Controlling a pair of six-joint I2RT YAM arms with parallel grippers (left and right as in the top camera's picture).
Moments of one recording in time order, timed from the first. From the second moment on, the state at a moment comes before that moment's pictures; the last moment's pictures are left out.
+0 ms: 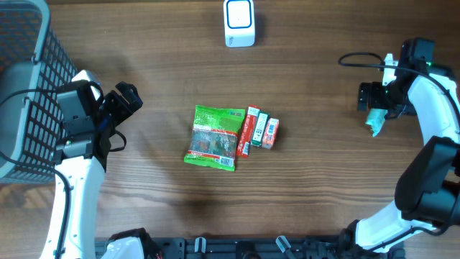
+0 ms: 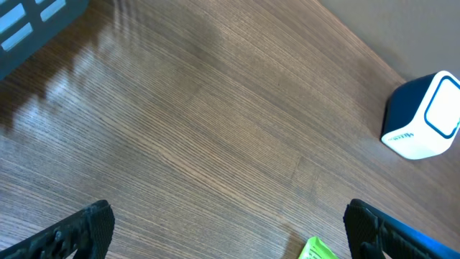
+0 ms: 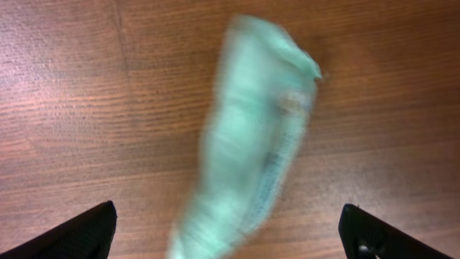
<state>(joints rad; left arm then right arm) 0.20 1.23 0.84 -0.38 0.12 -0.47 -0.27 1.81 1.34 -0.89 0.06 -0.14</state>
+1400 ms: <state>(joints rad) 0.20 1.23 0.84 -0.38 0.12 -0.47 0.63 1.58 1.03 -0.64 0.20 0.66</state>
